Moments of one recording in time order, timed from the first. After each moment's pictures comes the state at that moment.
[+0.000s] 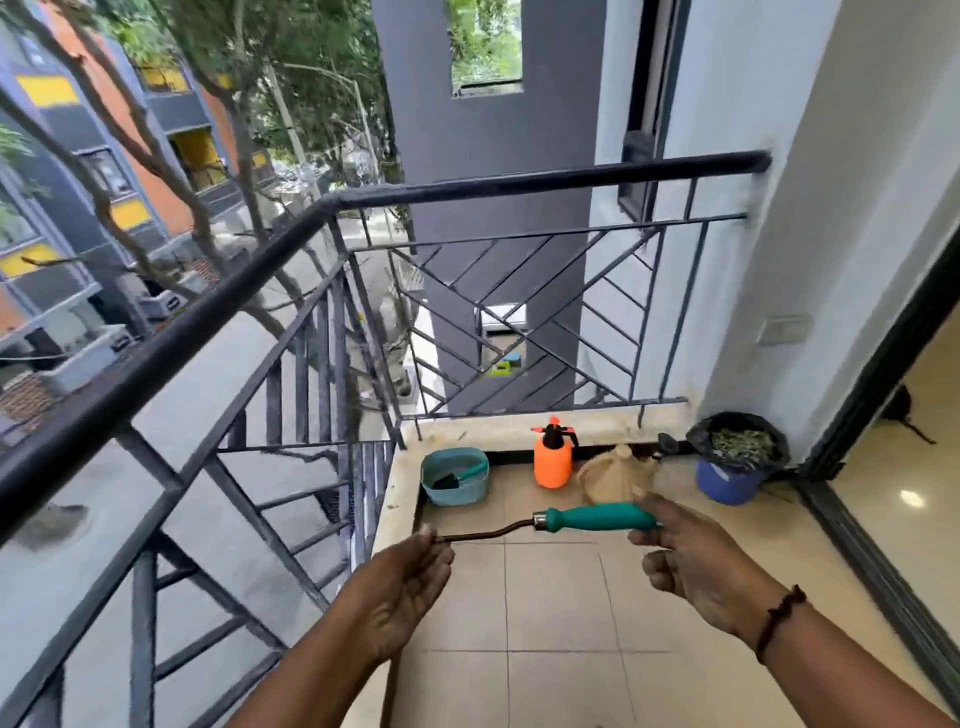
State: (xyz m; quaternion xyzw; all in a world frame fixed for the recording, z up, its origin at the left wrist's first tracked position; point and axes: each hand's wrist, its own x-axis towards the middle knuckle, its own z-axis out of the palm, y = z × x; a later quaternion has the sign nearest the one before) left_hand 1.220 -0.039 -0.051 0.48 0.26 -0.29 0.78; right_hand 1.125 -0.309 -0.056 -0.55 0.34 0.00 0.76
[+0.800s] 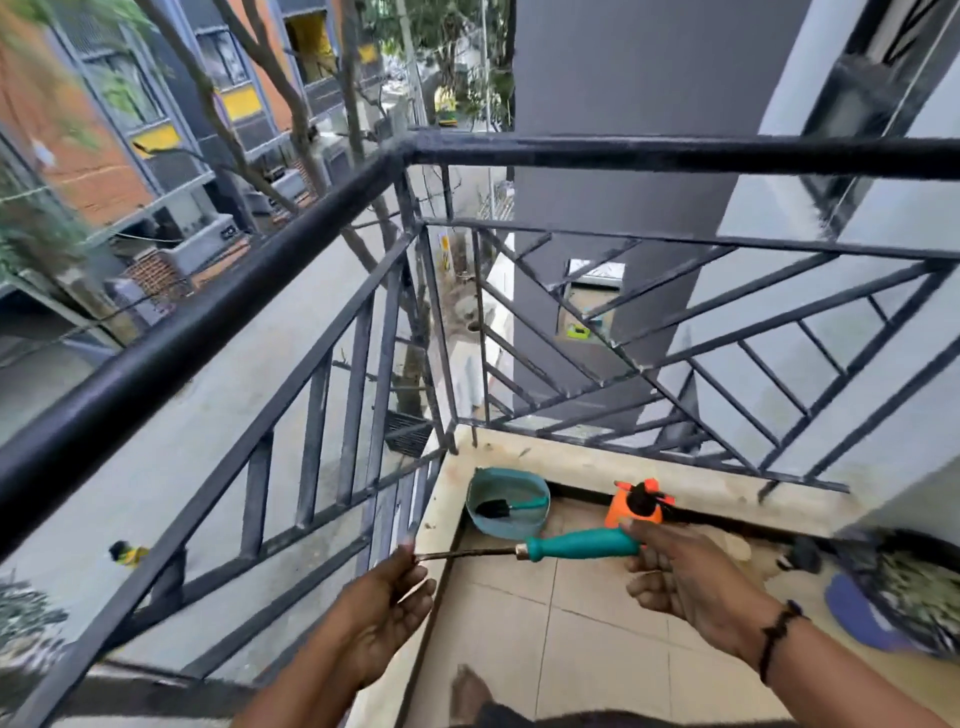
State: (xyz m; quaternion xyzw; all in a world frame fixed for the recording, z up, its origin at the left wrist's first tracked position) left_hand 1.514 -0.062 -0.115 0.49 0.41 -0.22 0.74; right_hand 1.492 -0.361 -0.109 -0.60 0.29 0.18 0.73
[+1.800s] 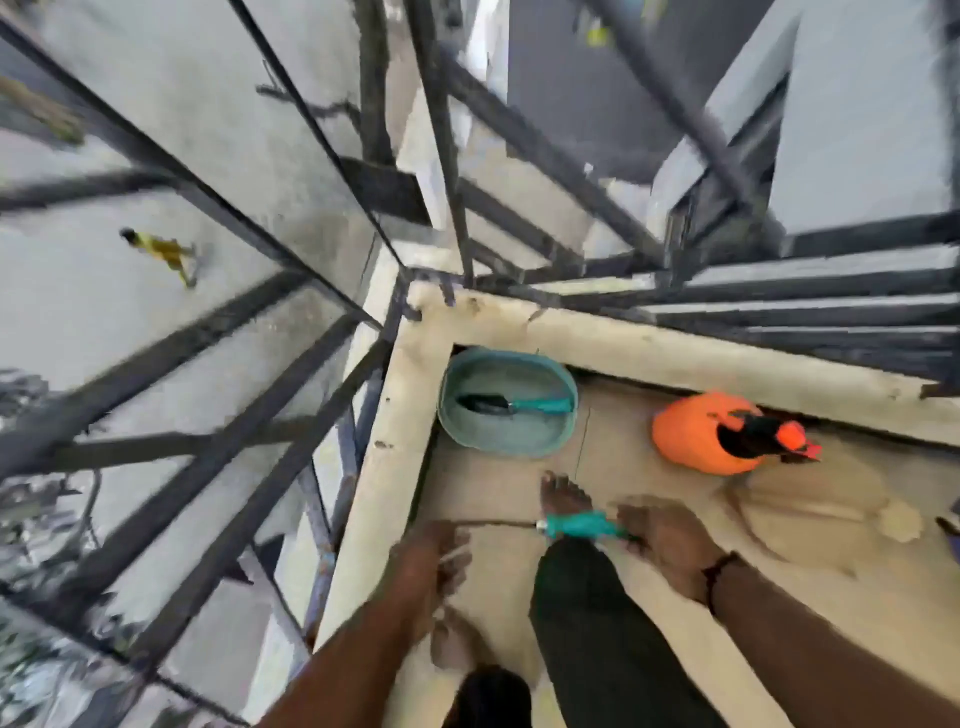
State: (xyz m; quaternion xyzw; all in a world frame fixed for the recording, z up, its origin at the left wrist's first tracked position) left_hand 1.807 -0.131 -0.487 0.51 0.50 -0.39 0.58; right_hand 1.778 -0.396 -0.525 -0.56 0.47 0.32 0.59
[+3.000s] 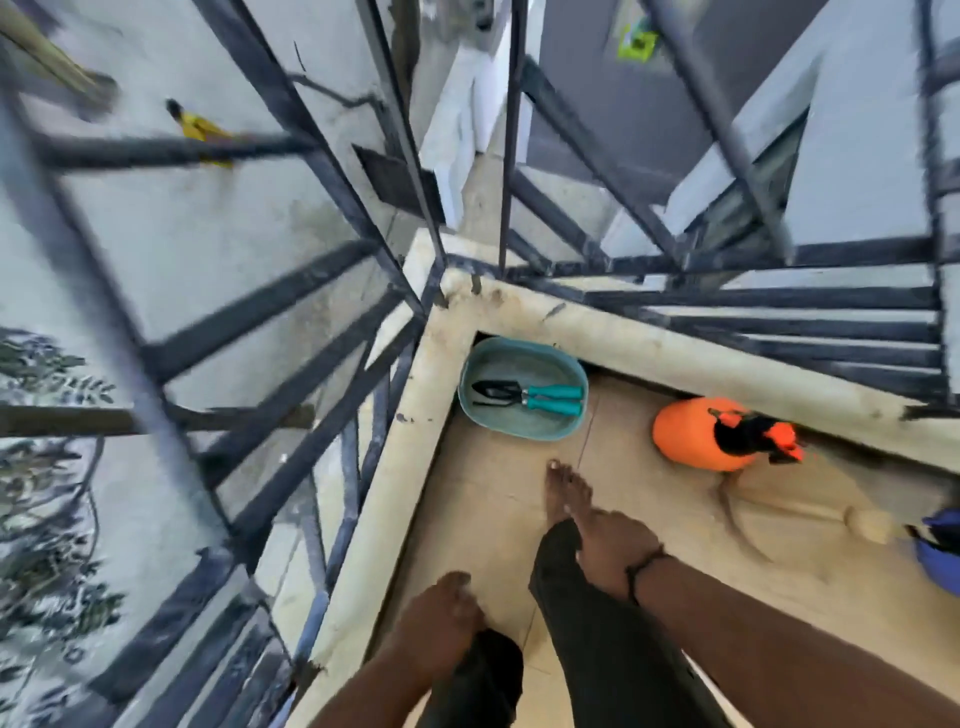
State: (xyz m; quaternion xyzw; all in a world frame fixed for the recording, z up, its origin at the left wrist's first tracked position) left_hand 1.709 -0.103 -0.465 0.76 0.17 -0.56 0.28; right_hand 1.747 -0.335 -0.524 -0.85 -0.02 0.52 0.12
